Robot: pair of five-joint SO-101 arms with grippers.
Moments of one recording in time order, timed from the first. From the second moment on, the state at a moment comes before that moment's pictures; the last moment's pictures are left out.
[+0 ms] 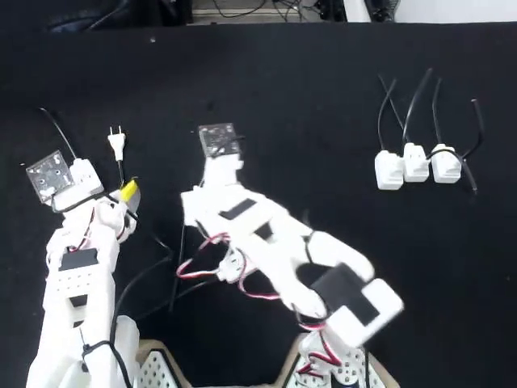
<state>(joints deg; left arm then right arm) -17.7 -48.7 78.5 18.5 17.4 -37.9 7.2 40.7 15.8 -26.3</state>
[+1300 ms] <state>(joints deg) -17.7 -48.7 79.1 18.5 17.4 -35.8 12.3 8.9 56.4 -15.6</state>
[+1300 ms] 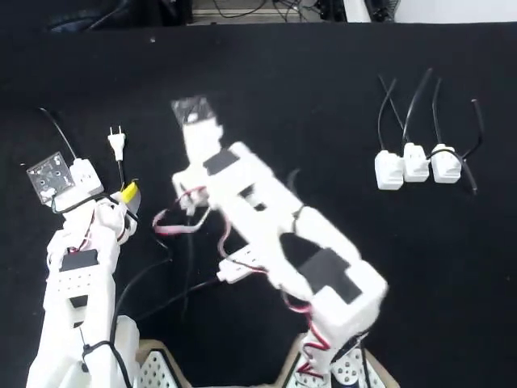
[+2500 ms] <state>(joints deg) -17.7 -48.7 79.1 18.5 17.4 -14.1 -10.5 26.9 79.9 45.8</state>
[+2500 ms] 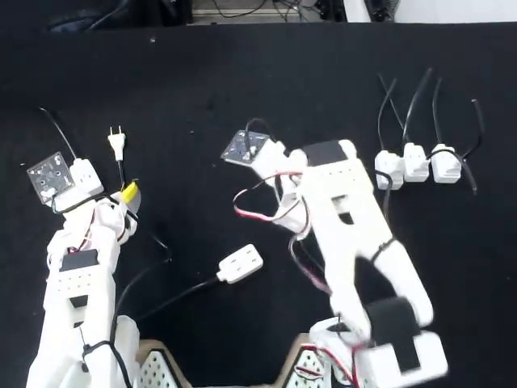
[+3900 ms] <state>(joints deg) -35.4 -48.7 79.1 18.5 24.2 -36.4 -8.2 40.0 55.5 37.7</state>
